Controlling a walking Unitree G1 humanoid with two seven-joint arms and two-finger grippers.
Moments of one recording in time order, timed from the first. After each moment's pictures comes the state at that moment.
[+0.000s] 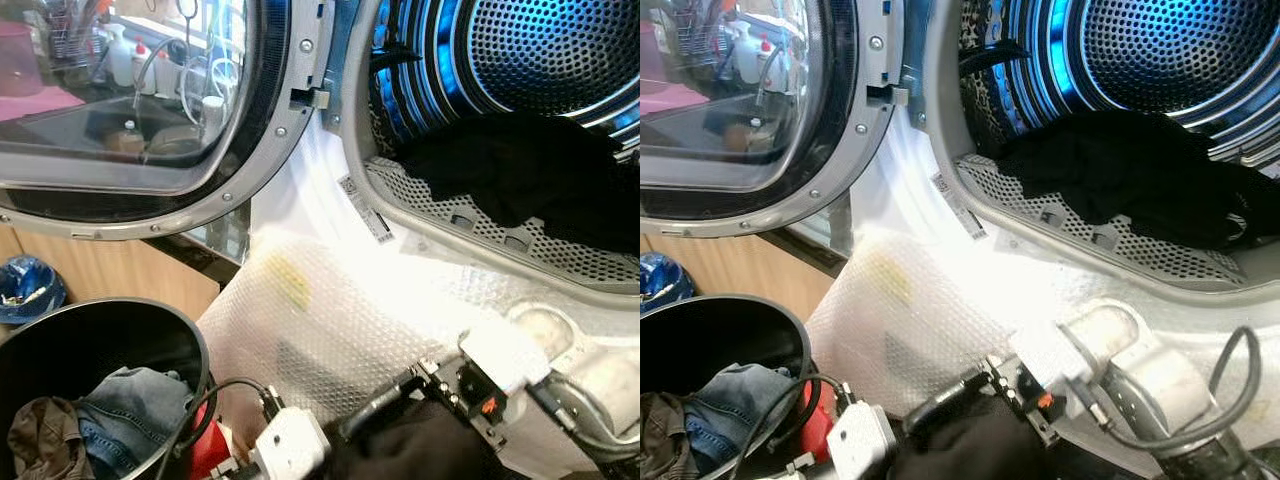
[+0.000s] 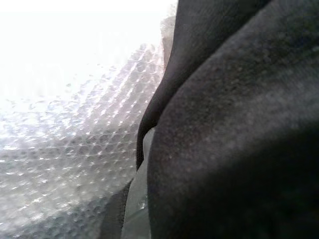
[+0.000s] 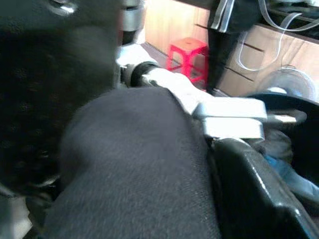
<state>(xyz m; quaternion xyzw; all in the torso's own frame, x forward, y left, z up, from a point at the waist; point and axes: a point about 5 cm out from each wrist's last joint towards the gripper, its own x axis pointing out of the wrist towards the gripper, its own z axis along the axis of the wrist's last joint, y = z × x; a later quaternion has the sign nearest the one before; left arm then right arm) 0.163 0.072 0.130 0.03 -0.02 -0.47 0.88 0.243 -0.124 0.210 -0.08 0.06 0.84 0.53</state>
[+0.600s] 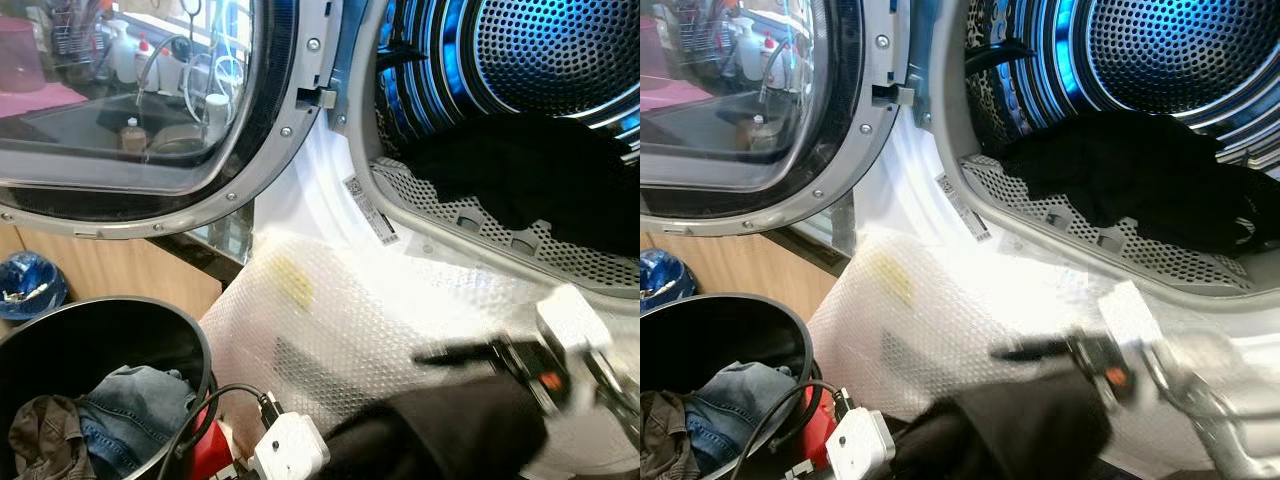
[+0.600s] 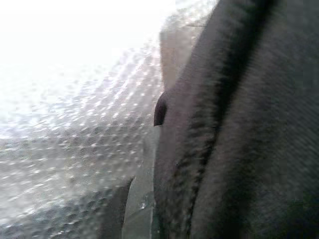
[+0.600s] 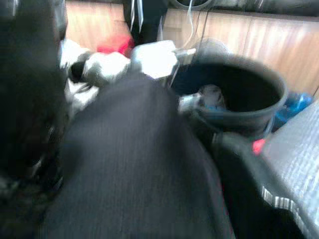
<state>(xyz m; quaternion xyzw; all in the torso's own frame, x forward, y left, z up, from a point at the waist) 0.161 0.071 0.129 0.03 -0.02 -0.47 0.88 0.236 -0.210 0.195 -0.01 0.12 0.74 0.66</state>
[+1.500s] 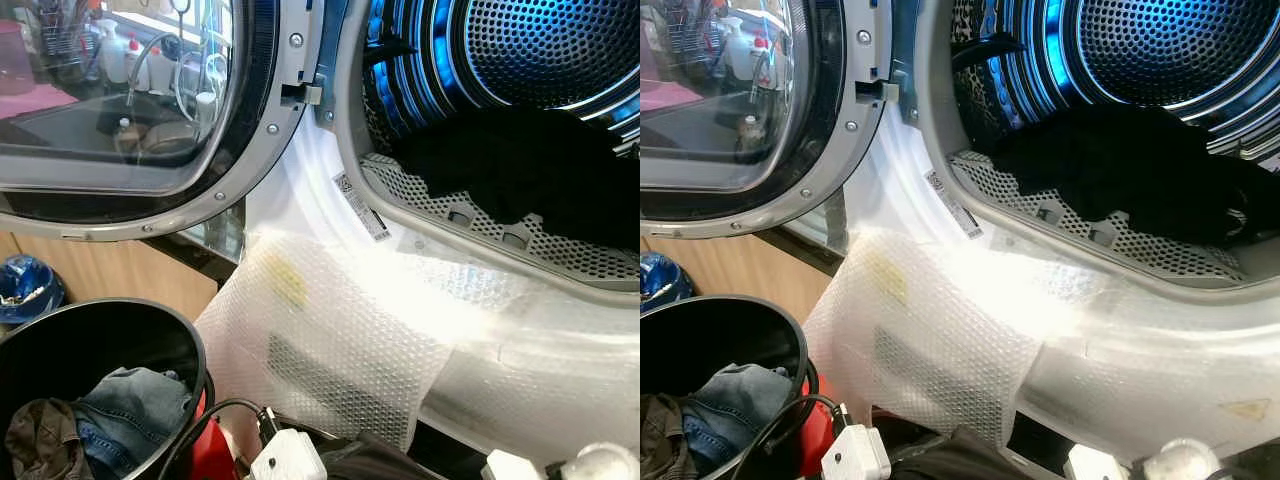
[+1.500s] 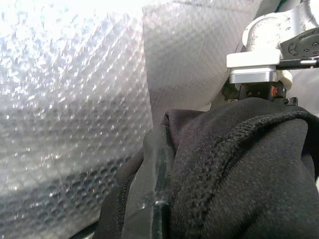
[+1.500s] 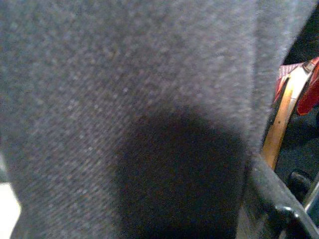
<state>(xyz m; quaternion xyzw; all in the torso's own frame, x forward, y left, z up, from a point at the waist) 0.148 0.077 0.123 0.02 0.02 -0.49 0.87 0.194 -0.245 0.047 -0.11 0.40 0.64 0.64</state>
